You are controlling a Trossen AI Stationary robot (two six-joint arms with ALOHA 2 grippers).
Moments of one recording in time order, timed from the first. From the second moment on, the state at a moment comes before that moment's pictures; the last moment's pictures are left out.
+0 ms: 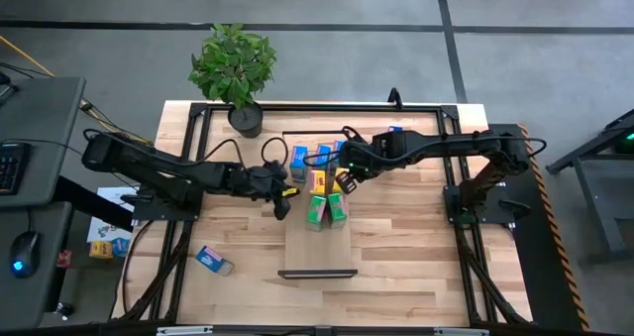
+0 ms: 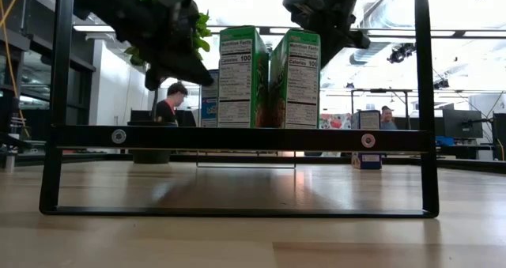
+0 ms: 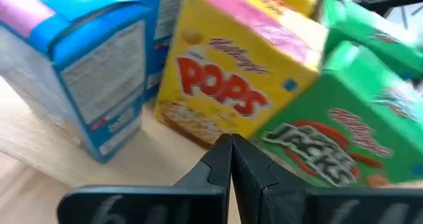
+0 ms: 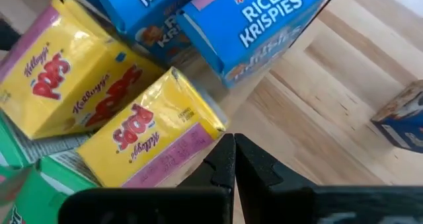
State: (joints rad) left arm -0.09 1.31 0.69 0.00 -0.21 -0.57; right arm -0.04 1.64 1.46 -1.02 0.19 0.79
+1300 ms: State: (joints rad) left arm -0.02 0.84 0.69 -0.01 0.04 -0.30; right arm -0.15 1.33 1.40 -1.29 0.38 0.87
